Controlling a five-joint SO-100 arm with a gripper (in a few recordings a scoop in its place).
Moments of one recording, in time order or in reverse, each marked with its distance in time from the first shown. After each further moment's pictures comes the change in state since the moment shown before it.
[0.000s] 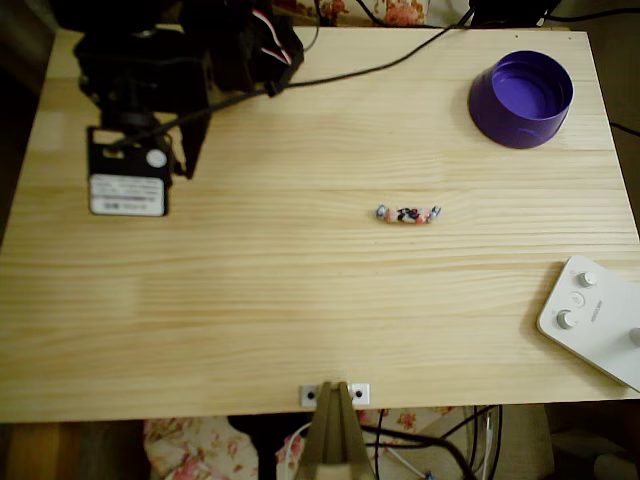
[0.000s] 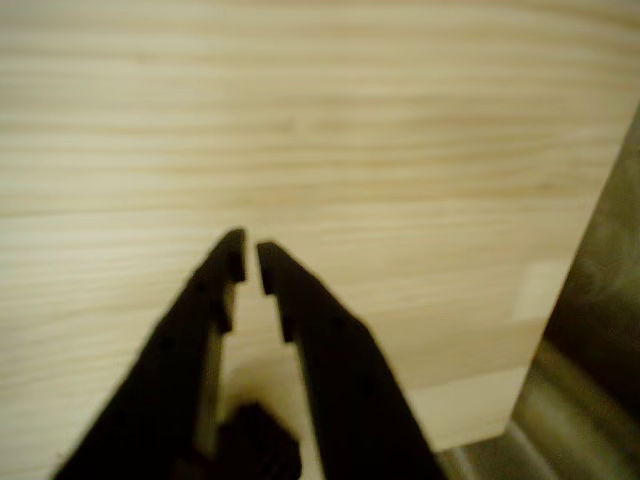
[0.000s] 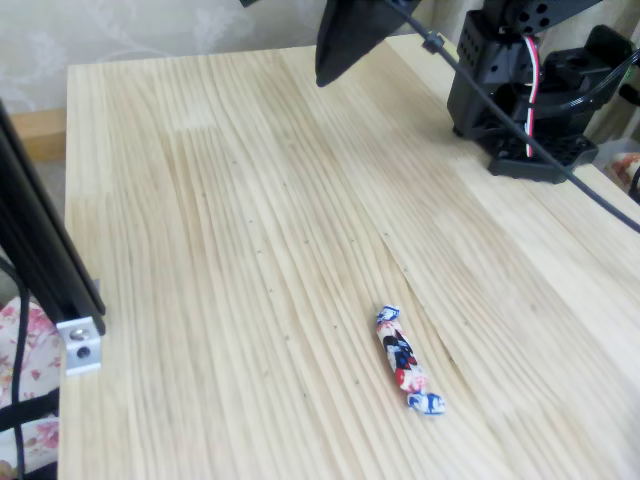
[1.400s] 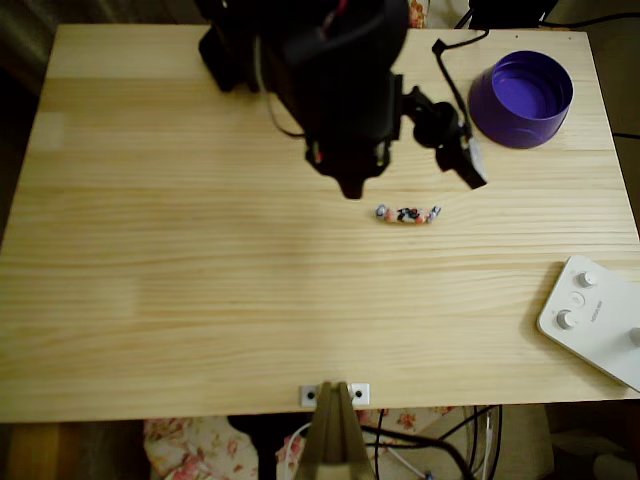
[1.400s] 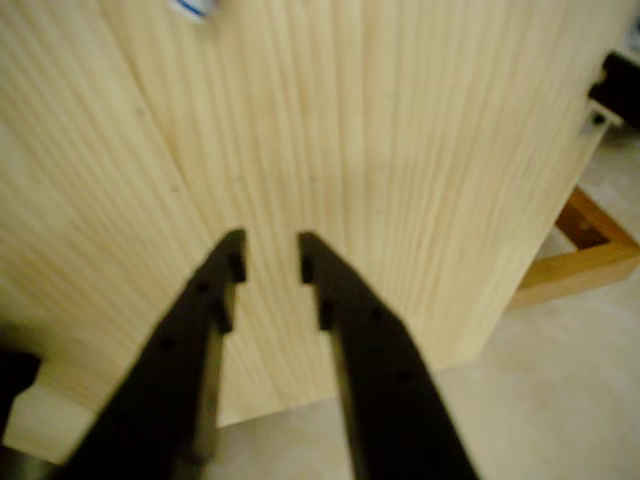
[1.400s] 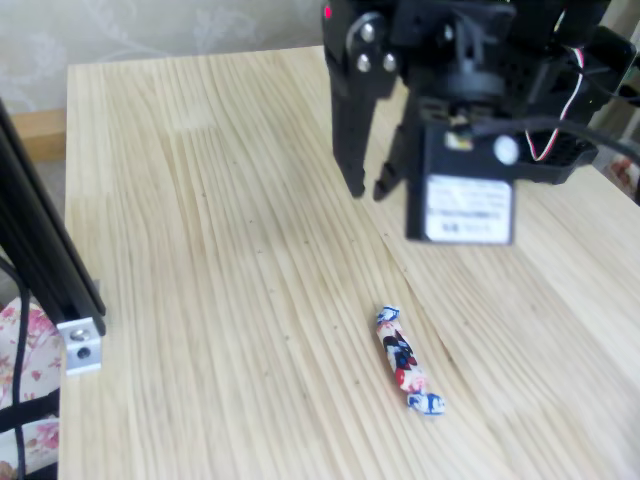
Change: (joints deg) arm -44.4 -43.0 -38.4 11.8 -35.8
